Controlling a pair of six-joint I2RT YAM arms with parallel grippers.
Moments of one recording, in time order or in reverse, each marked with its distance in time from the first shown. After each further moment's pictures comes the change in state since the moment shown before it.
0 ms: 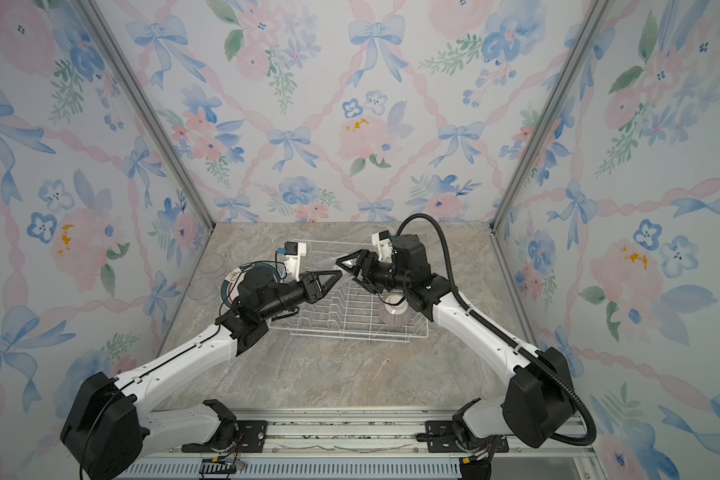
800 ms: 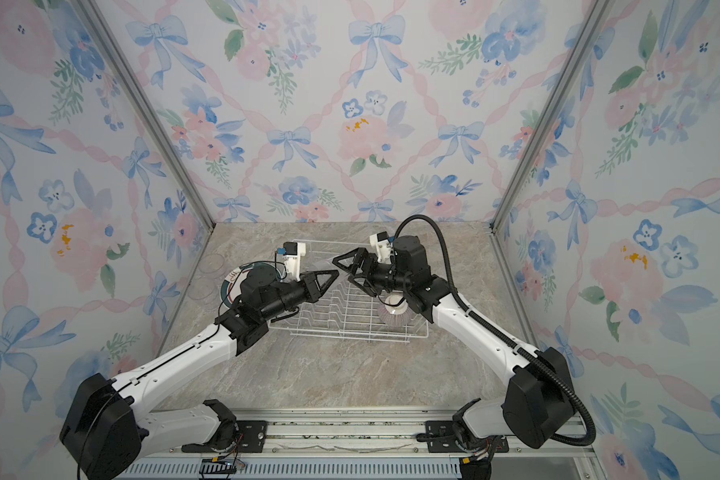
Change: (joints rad) left arm -0.014 -0.010 0.021 -0.105 -0.103 0.035; right arm -0.006 -0.008 -0.021 0.041 -0.043 0.010
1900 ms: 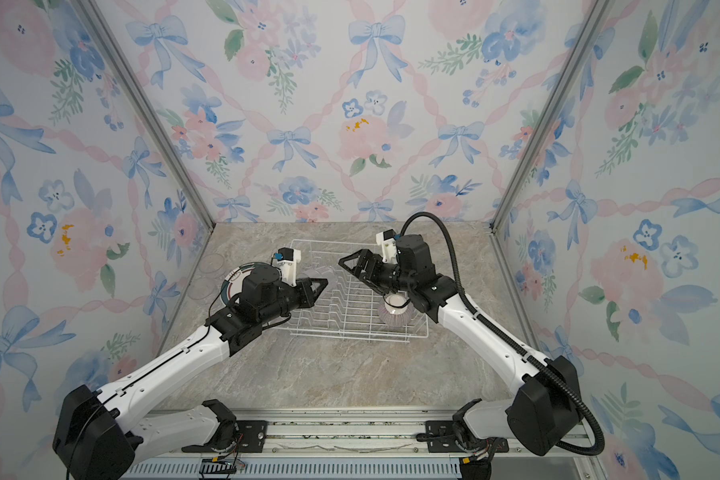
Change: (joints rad) left arm 0.000 -0.060 0.050 -0.335 -0.159 0.068; right arm -0.012 -0.039 0.051 -0.190 0.120 -0.183
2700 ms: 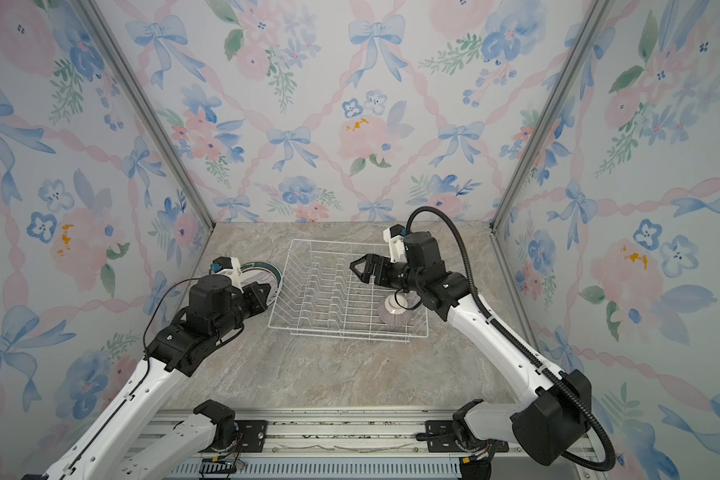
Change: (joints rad) left arm 0.275 -0.309 0.047 -0.536 -0.218 -0.007; right arm -0.036 -0.047 0.030 -0.178 0.089 -0.293
